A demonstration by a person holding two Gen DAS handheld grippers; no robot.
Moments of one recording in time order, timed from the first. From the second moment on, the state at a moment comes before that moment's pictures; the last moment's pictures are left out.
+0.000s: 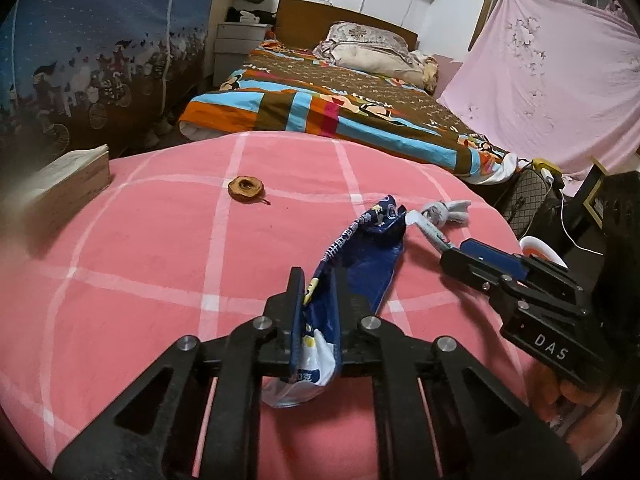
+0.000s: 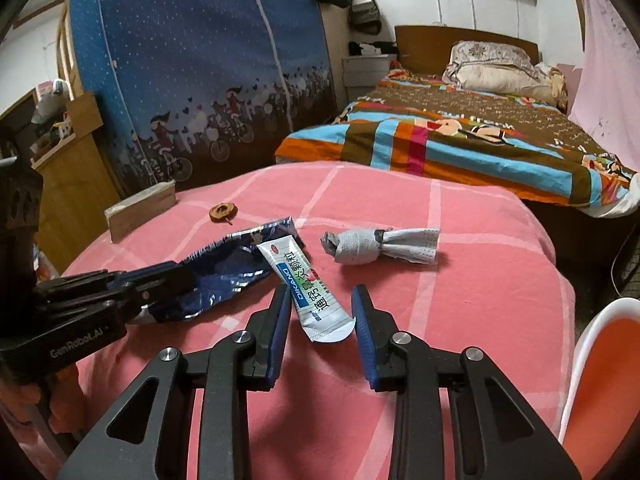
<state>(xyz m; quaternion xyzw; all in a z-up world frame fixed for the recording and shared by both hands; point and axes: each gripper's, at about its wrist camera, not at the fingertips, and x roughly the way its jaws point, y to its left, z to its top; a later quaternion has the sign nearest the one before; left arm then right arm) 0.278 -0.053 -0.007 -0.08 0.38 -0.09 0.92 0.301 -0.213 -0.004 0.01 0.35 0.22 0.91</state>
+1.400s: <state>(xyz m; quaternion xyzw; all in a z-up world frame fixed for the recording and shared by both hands) 0.204 -0.198 0.080 -0.02 0.10 -0.22 0.97 0.171 -0.371 0.060 0.11 0.02 -0.01 0.99</state>
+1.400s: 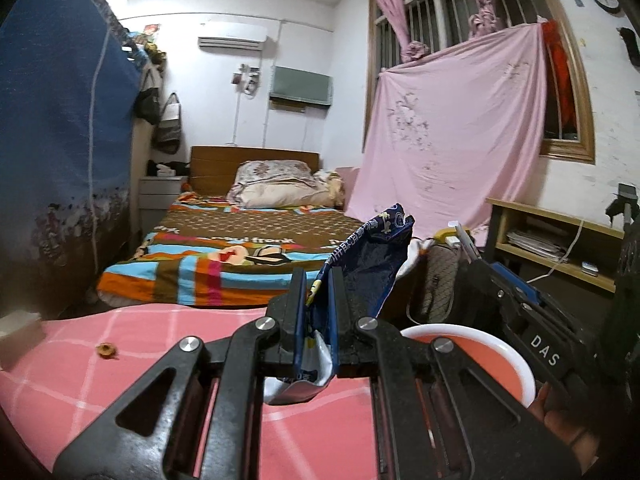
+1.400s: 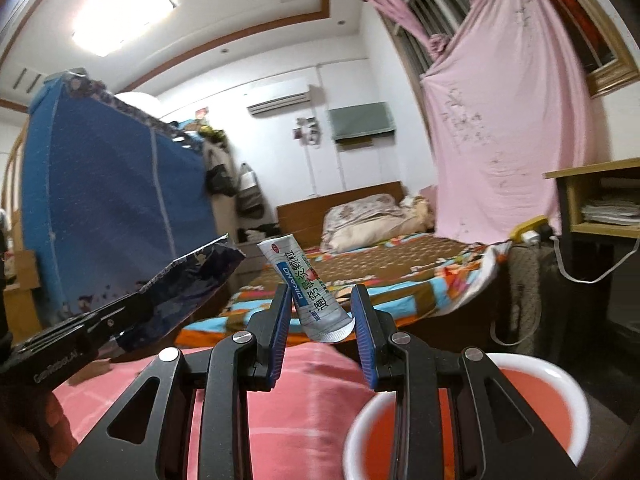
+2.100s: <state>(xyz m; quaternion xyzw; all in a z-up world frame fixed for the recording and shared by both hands) 0.216 -0.286 0.051 0.00 0.17 -0.29 0.94 0.156 -0.438 0.037 0.16 0.08 -0.13 0.98</state>
